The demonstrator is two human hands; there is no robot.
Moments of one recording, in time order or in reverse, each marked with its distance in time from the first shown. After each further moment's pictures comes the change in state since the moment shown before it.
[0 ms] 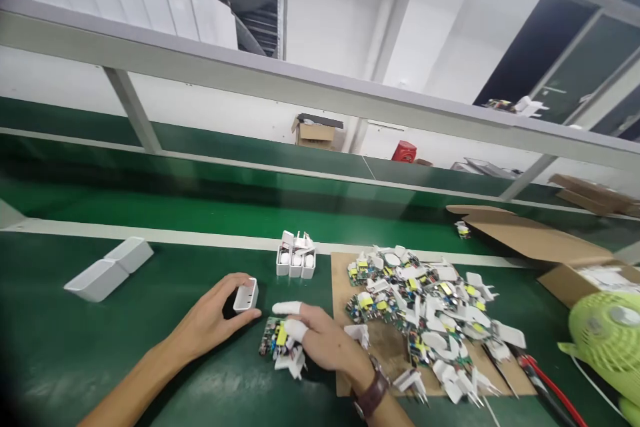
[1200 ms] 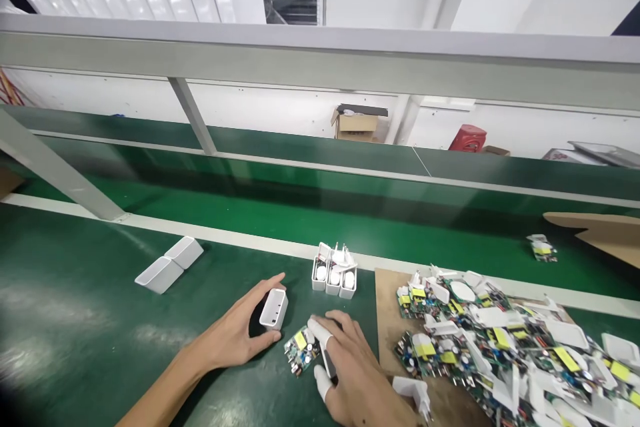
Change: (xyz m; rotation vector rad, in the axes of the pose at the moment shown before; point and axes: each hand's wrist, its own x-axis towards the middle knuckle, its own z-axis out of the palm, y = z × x) left_hand -0.004 -0.005 -0.022 -0.053 -0.266 -0.212; right_hand 0.015 0.026 0.027 -0.279 -0.015 -0.170
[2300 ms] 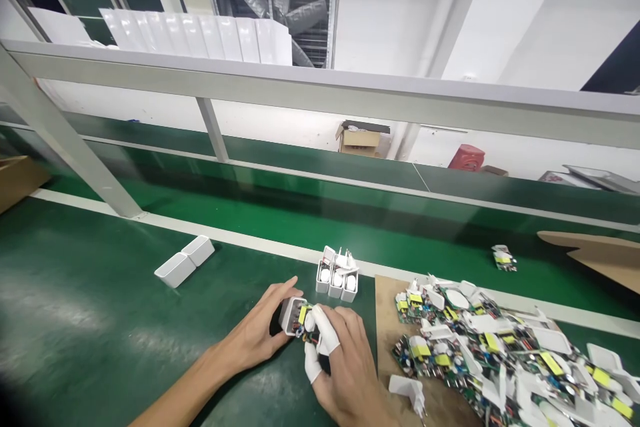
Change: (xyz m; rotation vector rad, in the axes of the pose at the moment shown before) left_hand 0.002 0.013 0.030 -0.150 0.152 0.288; right_hand 0.006 -0.026 0.006 -0.157 0.565 -0.261
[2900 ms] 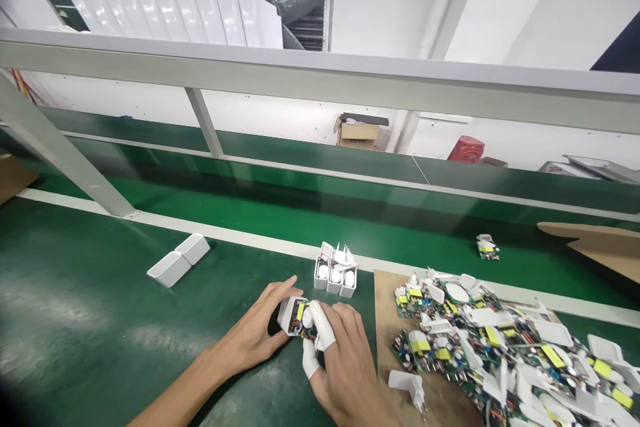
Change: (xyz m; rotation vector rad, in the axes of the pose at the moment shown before) left_hand 0.004 0.005 0.000 0.009 -0.032 -0.019; right_hand 0.000 0.001 0.003 -0.096 -0.022 0.009
